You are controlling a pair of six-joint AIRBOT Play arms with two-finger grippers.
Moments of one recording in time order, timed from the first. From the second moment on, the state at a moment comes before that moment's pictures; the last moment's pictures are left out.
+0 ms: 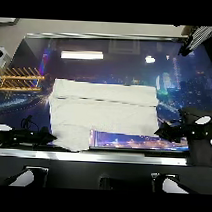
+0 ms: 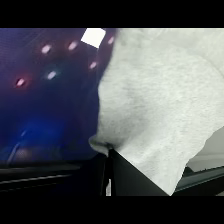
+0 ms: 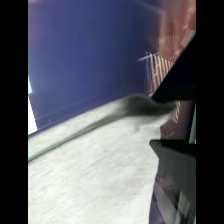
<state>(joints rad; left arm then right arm) 0.45 -1.13 0.39 0.83 -1.17 -1.26 -0.44 -1.31 0.69 -1.05 1.18 1.29</state>
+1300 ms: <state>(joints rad) 0.37 -0.84 0.67 0.94 -1.36 -1.49 -0.44 -0.88 0.70 -0.97 1.36 1.46</state>
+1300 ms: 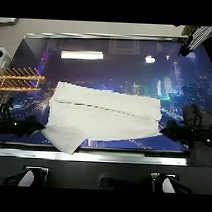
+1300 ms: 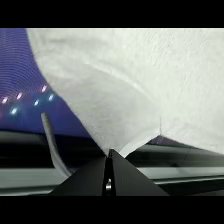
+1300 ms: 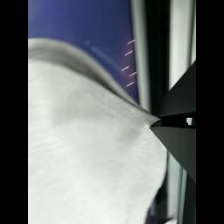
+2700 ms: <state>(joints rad) 0.16 -1.92 1.71 0.83 -1.17 -1.57 -0.31 -1.53 1.15 -0.94 0.95 1.50</state>
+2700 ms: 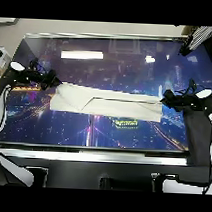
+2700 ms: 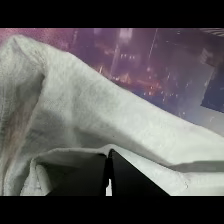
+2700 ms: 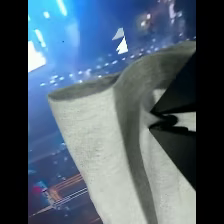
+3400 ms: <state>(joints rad) 0.17 -1.77 1.88 1.01 -1.30 -1.56 -0.43 -1.63 1.26 -0.98 1.20 1.38</state>
